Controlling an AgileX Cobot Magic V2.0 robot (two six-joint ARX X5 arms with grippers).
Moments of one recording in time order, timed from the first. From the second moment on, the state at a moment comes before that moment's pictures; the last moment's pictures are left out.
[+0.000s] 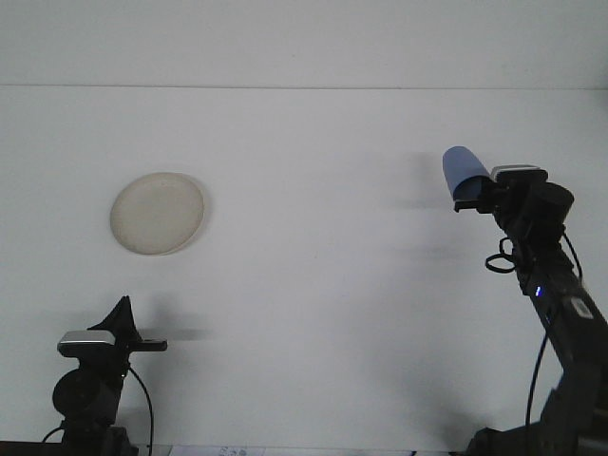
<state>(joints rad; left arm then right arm) -0.01 0.01 0.03 -0.01 -0.06 0.02 -0.17 1.50 1.01 0.11 -0.27 -0.02</state>
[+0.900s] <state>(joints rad) -0.01 0.01 0.03 -0.01 -0.06 0.02 0.89 1.58 1.55 -1.34 -0.01 -0.02</state>
